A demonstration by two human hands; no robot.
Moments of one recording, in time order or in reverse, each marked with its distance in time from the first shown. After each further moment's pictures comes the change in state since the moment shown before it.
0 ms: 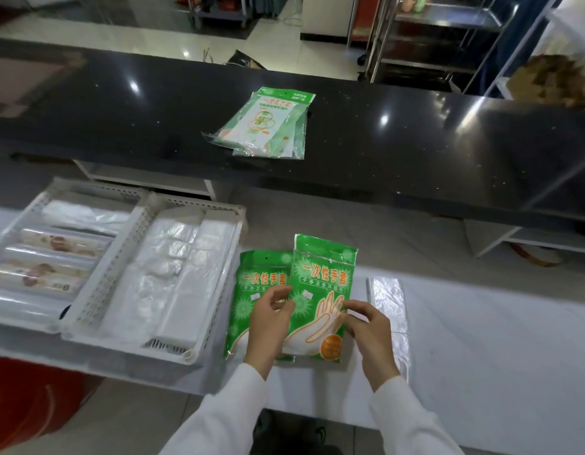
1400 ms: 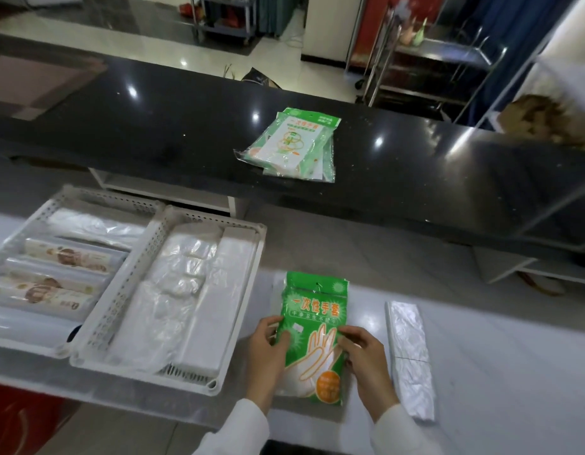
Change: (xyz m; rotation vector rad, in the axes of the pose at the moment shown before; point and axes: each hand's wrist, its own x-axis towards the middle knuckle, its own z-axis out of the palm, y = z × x) left_hand 0.019 -0.039 -0.049 -0.136 0.015 -0.135; right_hand -0.004 0.022 0.052 -0.071 -0.019 0.077
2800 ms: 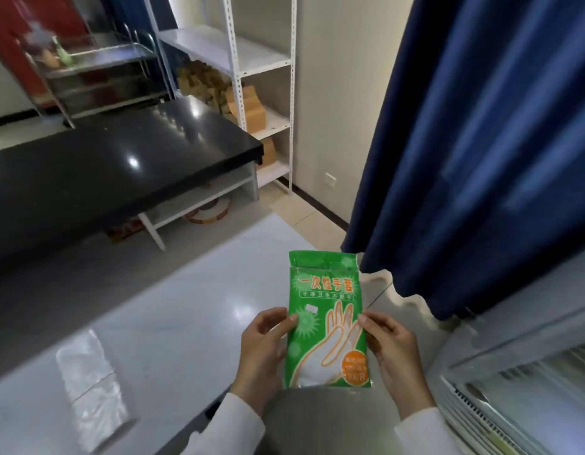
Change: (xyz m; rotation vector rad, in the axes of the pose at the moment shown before) left_hand -0.332 -0.069 0.466 0.067 -0.805 -0.205; right_hand -0.165 0.109 -0.585 0.802 0.680 -0.180
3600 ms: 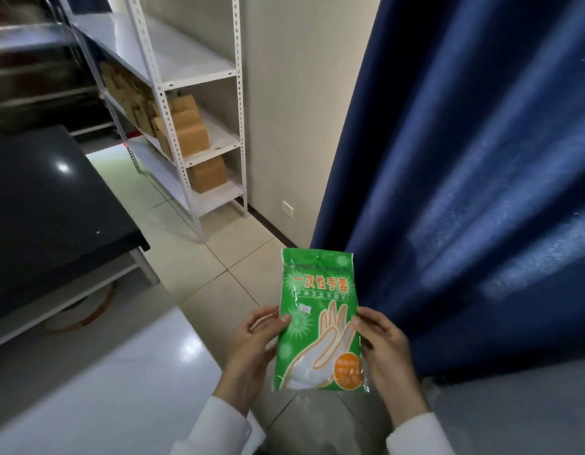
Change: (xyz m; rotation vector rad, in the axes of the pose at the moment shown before) left_hand 0.266 0.059 0.260 -0.069 -0.155 -0.034; right_hand 0.313 -0.187 -0.009 0.066 0.031 -0.004
